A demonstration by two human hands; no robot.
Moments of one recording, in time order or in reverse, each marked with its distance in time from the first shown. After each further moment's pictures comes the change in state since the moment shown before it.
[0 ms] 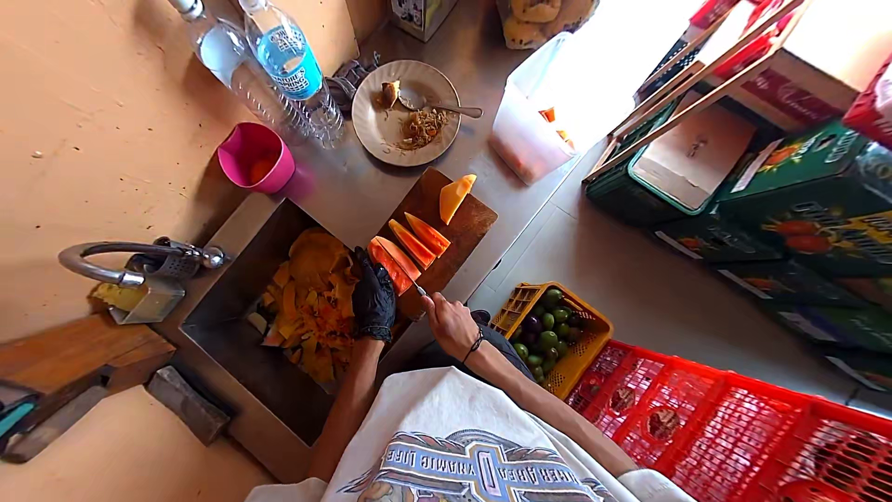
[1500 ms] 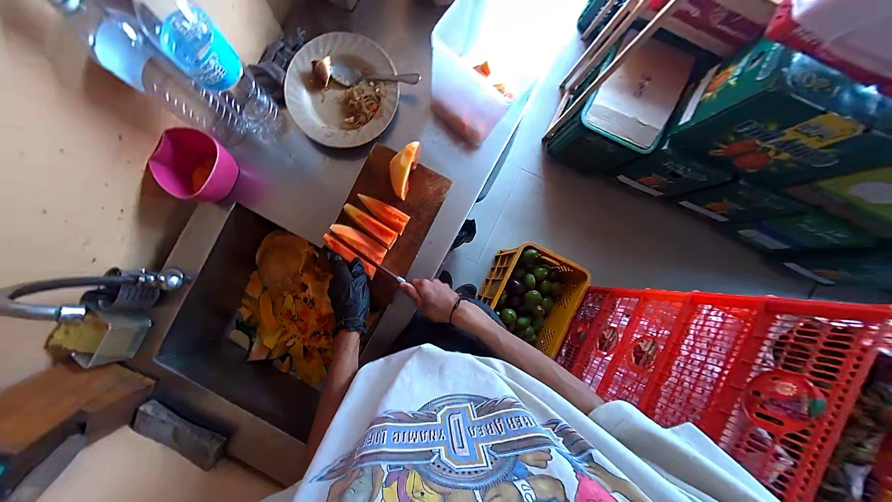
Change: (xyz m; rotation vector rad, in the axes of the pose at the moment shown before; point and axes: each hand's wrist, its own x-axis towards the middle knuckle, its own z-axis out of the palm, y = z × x) left_hand -0.009 -0.007 0.005 -0.125 -0.043 0.074; right_hand 0.014 0.045 0.018 0.096 -0.114 -0.018
